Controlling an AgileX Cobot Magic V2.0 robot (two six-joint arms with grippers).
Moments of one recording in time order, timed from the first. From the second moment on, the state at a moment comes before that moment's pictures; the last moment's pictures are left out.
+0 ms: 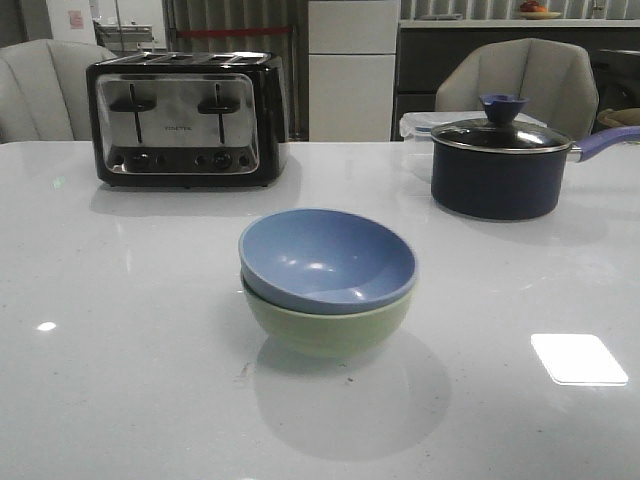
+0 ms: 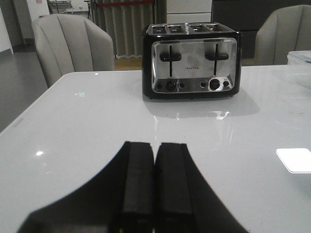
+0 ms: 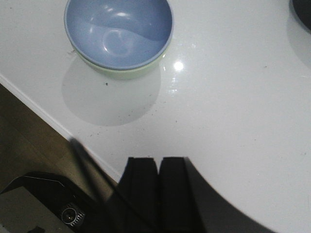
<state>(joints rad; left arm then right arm) -0.05 0.00 -0.06 -0.05 0.22 0.07 0.42 0.78 -0.65 0.17 0.70 -0.26</state>
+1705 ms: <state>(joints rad) -0.08 0.00 0.00 -0.02 0.03 -0.01 0.41 0.76 -0.64 0.17 0.70 -0.26</state>
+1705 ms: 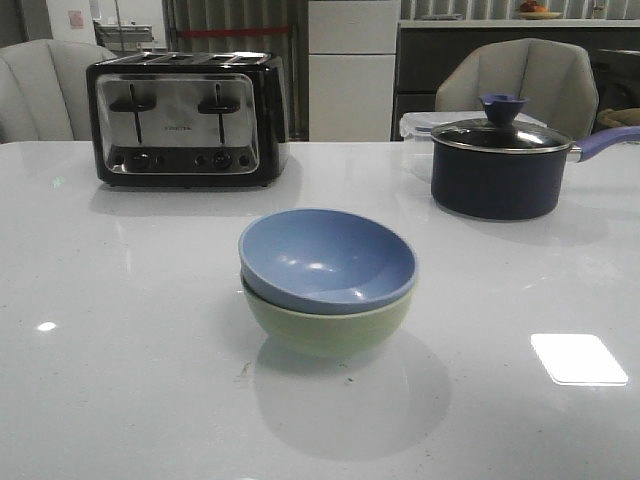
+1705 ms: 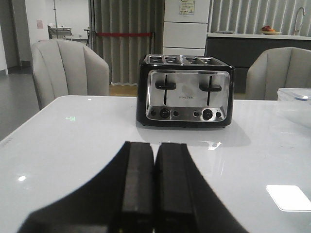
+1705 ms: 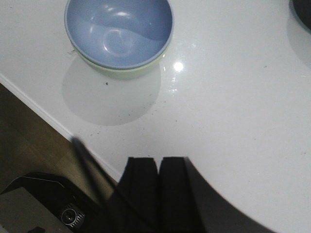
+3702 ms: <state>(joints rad) -0.08 0.00 0.00 -0.02 0.03 -0.01 -0.01 -0.01 0.03 0.01 0.03 0.04</state>
